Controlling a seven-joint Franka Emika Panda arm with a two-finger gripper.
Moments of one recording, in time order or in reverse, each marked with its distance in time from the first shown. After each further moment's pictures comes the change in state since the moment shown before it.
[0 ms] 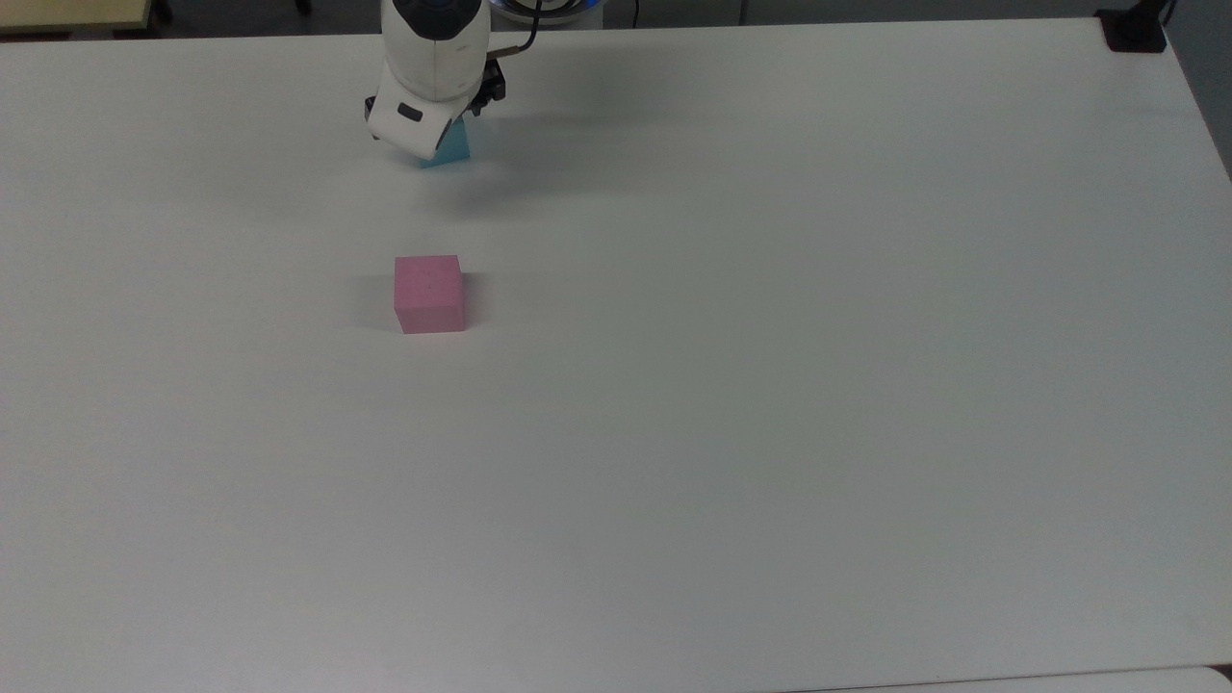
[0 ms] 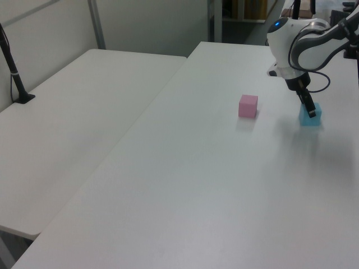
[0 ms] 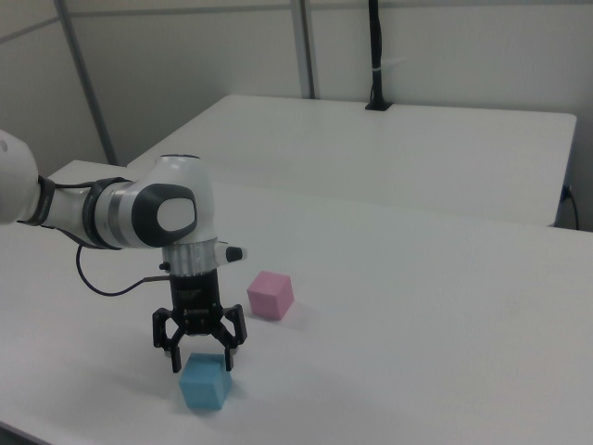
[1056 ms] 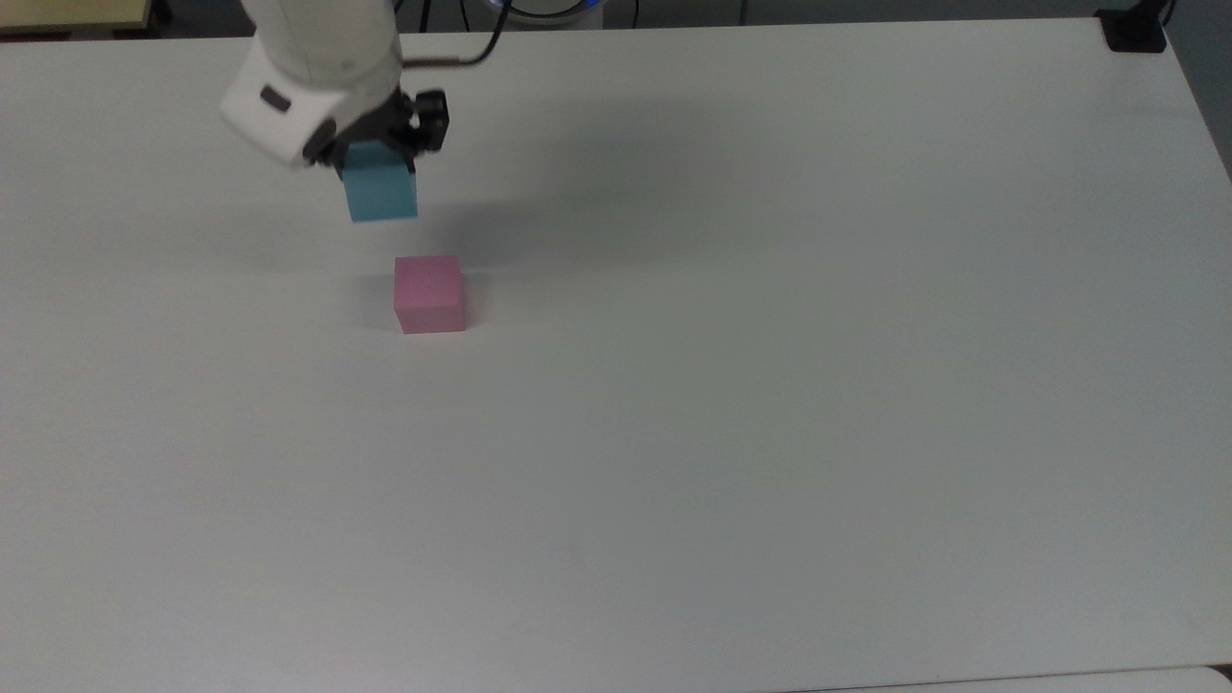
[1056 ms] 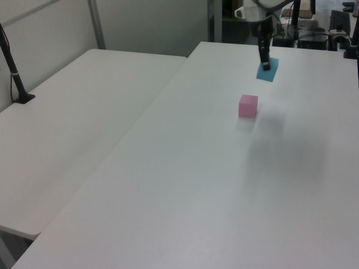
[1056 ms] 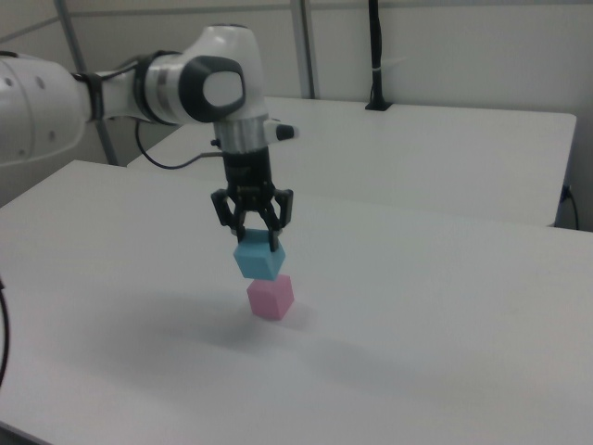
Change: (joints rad) arm -0.020 0.263 -0.027 0.730 0.136 -0.285 0.081
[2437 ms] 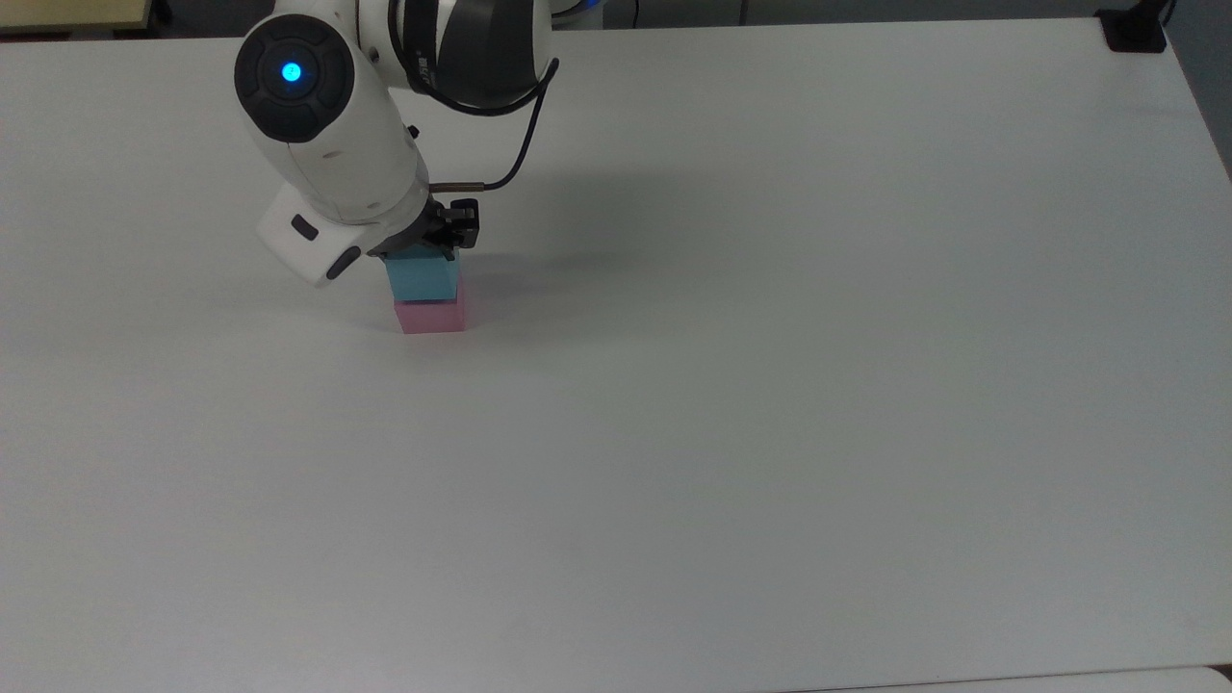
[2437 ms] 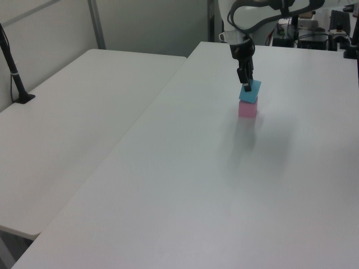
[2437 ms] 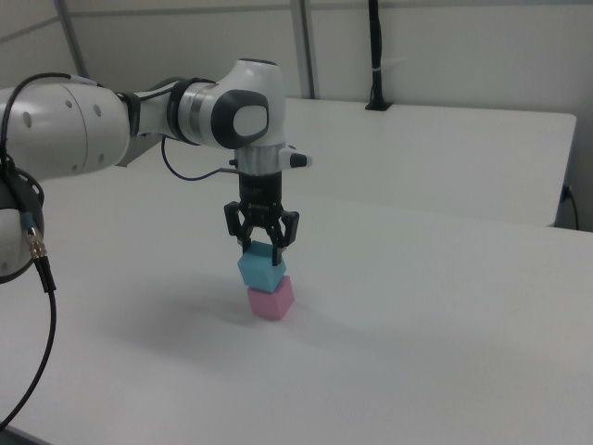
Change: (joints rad) arm -0.005 0.198 0.010 0.137 0.116 0.014 0.101
